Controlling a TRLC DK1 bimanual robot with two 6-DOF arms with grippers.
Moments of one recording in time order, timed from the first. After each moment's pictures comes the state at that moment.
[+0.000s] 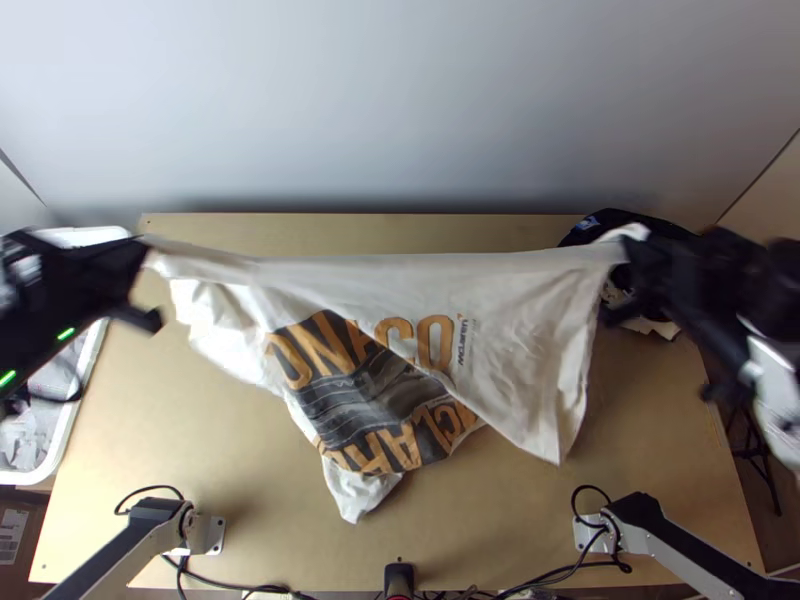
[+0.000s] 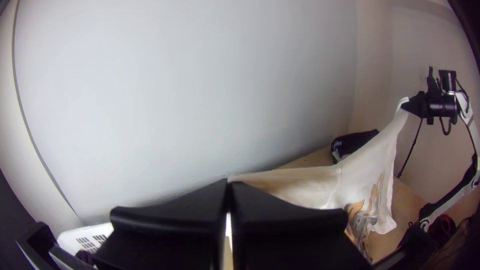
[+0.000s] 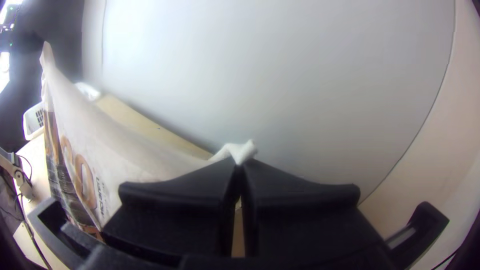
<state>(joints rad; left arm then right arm) -0.04 0.97 1.59 -0.85 0.23 0.17 0.36 1.01 1.52 -0.78 0.10 -0.22</state>
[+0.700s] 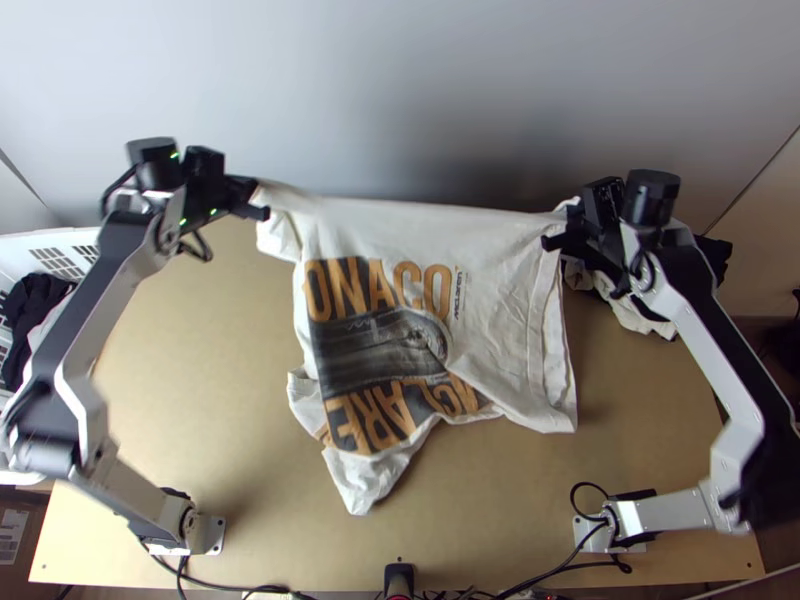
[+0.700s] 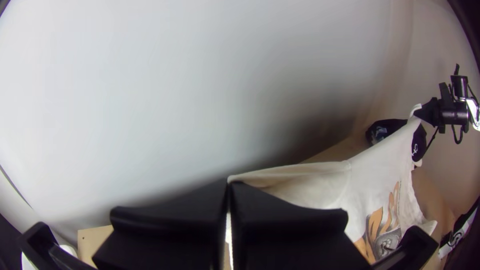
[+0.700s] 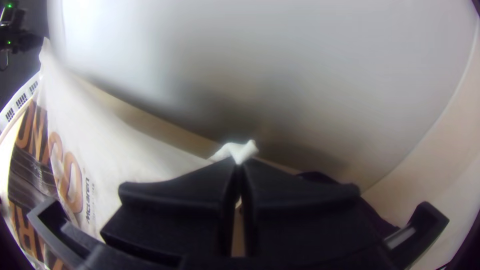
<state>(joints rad) -0.06 1.71 1.67 -0.35 0.24 0.18 0.14 1.54 1.41 -0.35 0.00 -0.25</state>
